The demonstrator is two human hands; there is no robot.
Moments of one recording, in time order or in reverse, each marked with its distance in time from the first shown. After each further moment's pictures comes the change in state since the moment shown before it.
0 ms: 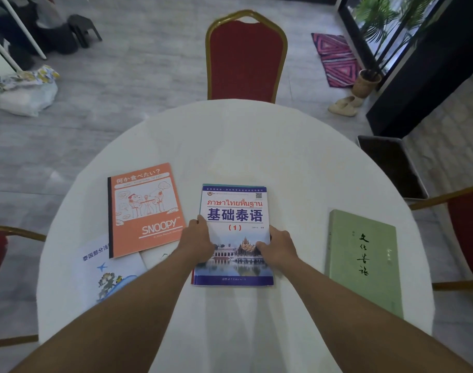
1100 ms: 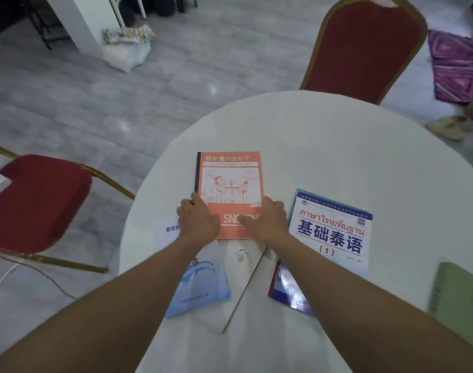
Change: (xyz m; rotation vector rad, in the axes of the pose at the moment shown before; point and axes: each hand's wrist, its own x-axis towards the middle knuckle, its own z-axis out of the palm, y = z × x) left_hand 0.017 -0.148 -0.076 -0.222 0.331 -0.353; right_hand 0.000 -0.198 0.117 -0.210 -0.173 -0.212
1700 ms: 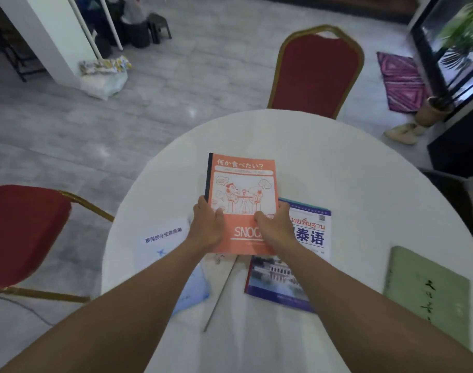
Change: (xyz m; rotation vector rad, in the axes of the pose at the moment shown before) left_hand -0.047 0.062 0.001 -0.361 -0.048 0.184; right_hand -0.044 0.044 -0.063 0.571 0.133 0.120
